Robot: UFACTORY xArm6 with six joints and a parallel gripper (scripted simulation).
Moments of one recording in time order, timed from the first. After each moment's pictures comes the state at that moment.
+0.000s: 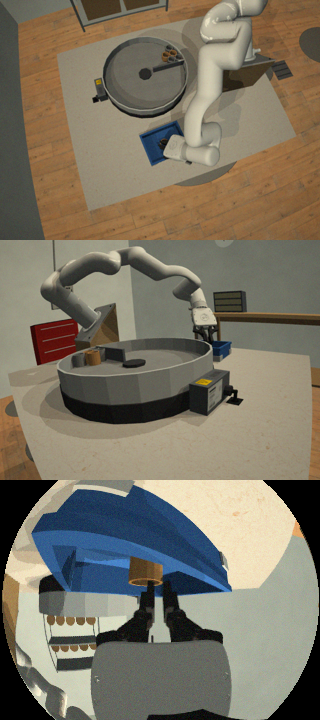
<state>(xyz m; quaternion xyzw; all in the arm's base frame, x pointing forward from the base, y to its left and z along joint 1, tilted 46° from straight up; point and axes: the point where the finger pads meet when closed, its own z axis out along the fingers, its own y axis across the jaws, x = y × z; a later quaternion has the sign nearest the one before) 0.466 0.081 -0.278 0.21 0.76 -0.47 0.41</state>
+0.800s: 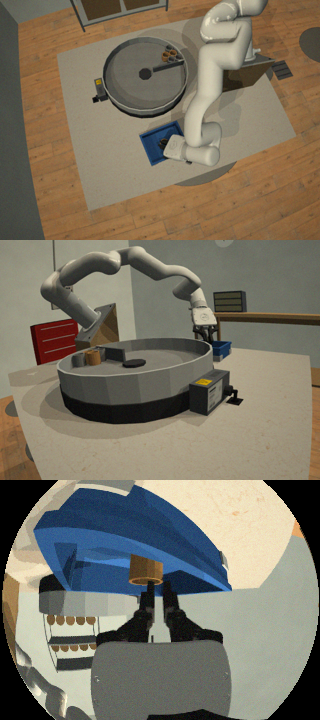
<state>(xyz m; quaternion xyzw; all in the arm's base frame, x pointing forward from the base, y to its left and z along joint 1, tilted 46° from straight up) 0.465 0.082 -0.277 0.21 0.76 -0.47 0.41</state>
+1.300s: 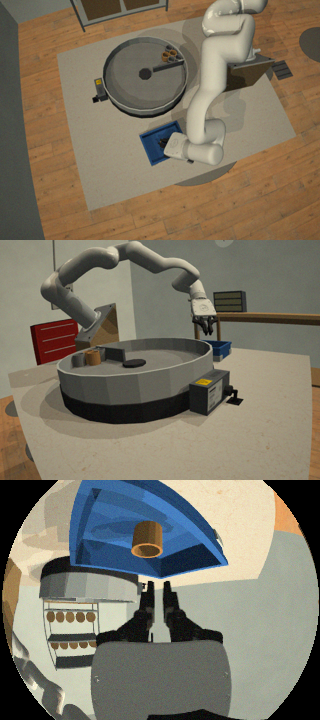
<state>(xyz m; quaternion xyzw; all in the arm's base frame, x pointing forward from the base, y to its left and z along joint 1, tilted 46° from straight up) 0.468 0.110 -0.250 0.21 0.76 -0.47 0.41</state>
